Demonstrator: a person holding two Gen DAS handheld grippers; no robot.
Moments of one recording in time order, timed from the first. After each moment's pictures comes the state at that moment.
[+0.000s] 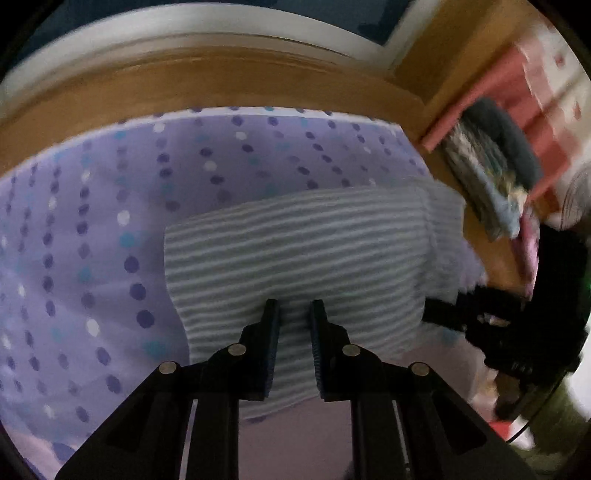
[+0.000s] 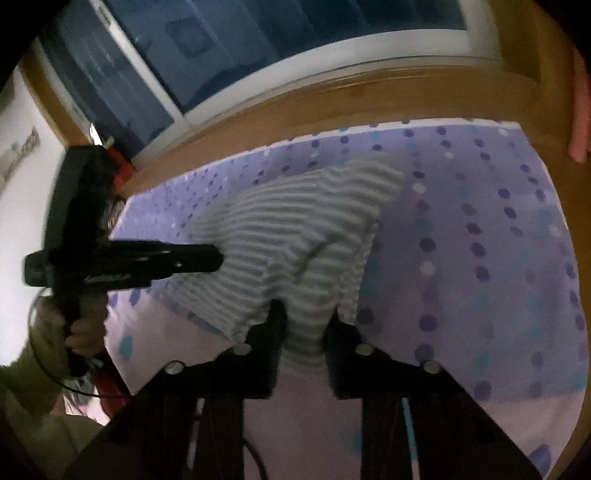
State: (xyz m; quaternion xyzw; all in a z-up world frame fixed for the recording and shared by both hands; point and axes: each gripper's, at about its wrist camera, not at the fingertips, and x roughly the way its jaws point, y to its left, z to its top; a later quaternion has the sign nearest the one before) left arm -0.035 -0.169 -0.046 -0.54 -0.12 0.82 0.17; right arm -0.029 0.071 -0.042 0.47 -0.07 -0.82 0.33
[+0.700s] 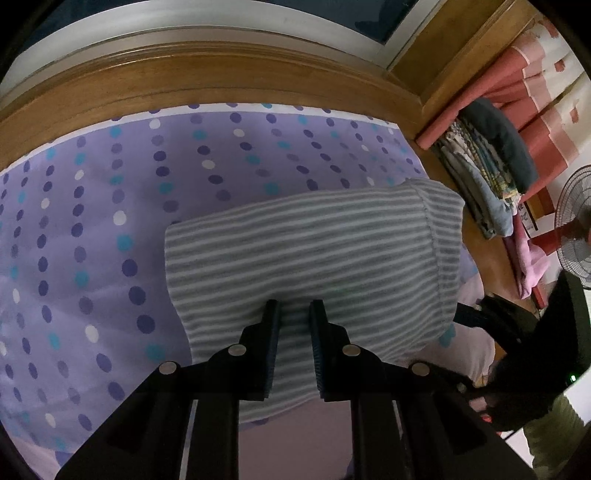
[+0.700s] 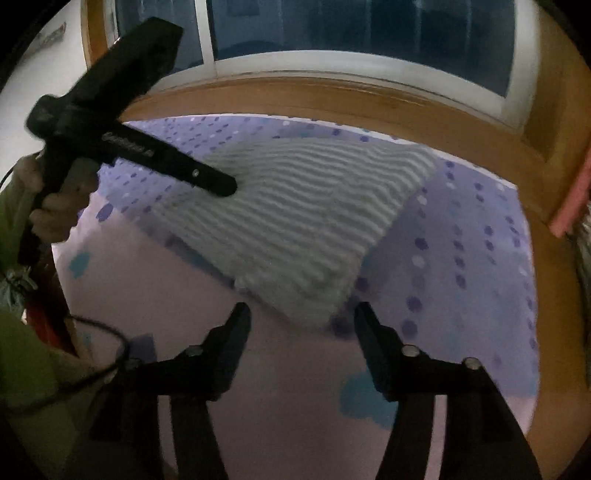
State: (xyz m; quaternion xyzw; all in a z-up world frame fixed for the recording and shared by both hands) left arm -0.040 -0.167 -0.050 -0.55 -0.10 0.81 0.18; right arm 0.006 0.034 -0.051 0.43 0.13 -0.84 0.32
